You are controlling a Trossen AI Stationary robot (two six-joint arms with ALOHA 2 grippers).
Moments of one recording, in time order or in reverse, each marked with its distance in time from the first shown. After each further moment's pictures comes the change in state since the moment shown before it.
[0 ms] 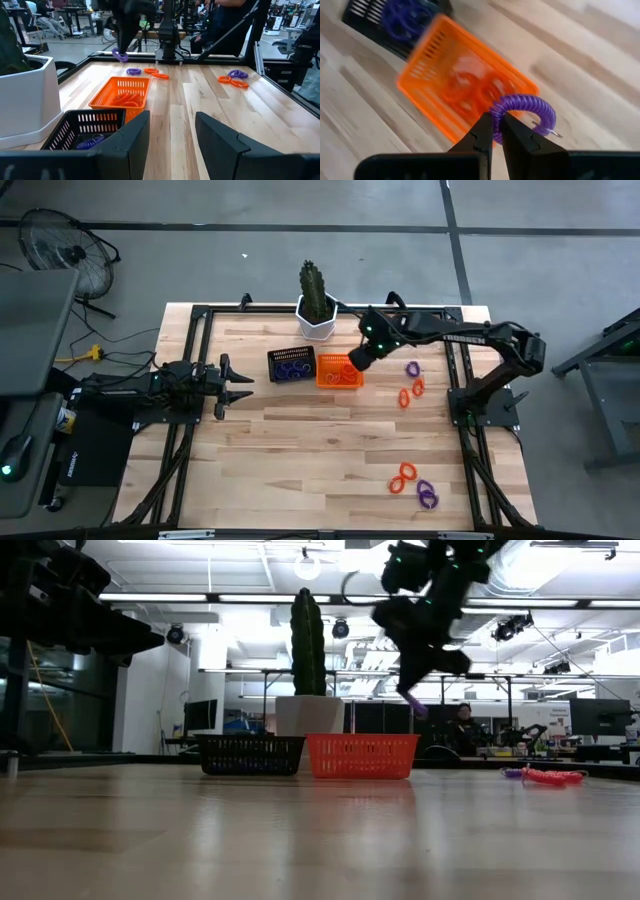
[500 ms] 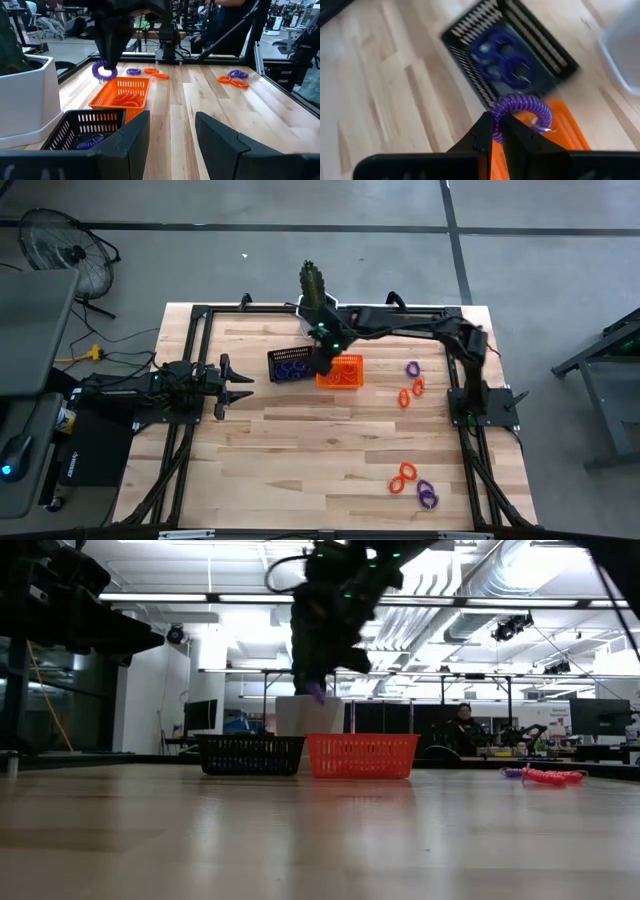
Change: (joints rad) left arm 0.000 0.000 0.000 0.000 0.000 0.000; right arm 0.083 0.428 0.537 -0.025 -0.155 -0.306
